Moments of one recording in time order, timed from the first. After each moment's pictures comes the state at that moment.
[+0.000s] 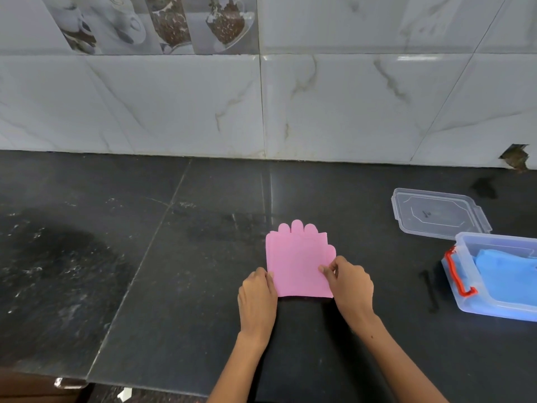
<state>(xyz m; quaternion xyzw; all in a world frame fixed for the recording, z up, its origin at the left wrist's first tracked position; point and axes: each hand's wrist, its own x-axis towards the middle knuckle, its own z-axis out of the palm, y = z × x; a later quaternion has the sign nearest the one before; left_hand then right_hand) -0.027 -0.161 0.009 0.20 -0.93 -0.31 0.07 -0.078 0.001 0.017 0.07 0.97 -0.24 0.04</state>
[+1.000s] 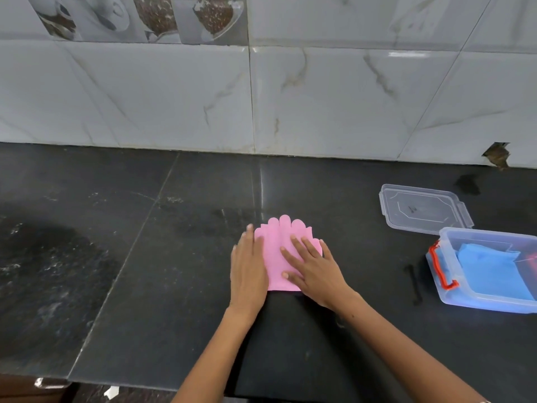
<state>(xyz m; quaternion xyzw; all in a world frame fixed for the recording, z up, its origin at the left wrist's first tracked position) -0.056 -0.166 0.009 0.05 -0.97 -0.21 0.09 -0.098 -0.002 -0.008 -0.28 0.96 0.00 0.08</state>
